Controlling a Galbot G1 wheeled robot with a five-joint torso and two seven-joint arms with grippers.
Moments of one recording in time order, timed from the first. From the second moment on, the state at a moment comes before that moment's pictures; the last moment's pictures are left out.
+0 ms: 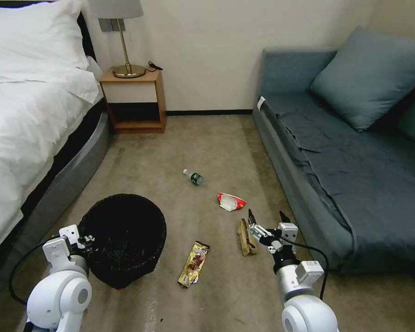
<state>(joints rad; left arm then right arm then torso) 1.45 -1.35 -0.73 -2.18 -0.53 0.74 -0.51 -1.55 1.41 0.37 2.10 0.23 -0.04 0.12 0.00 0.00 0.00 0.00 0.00</state>
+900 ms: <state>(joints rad) 1.44 -1.38 -0.73 -2.14 -0.50 0.72 -0.50 -1.18 1.07 0.03 1.61 0.36 -0.14 0.25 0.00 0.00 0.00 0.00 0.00</state>
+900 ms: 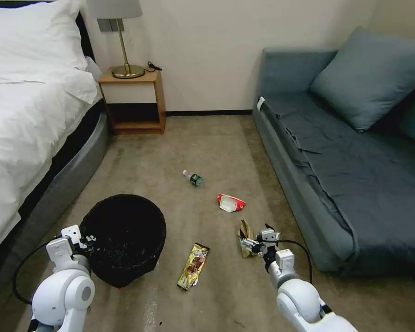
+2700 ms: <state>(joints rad) 1.47 -1.40 -0.74 -2.13 -0.46 0.69 -0.49 -0.92 1.16 -0.20 1.09 0.33 -0.08 0.25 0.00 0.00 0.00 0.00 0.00</state>
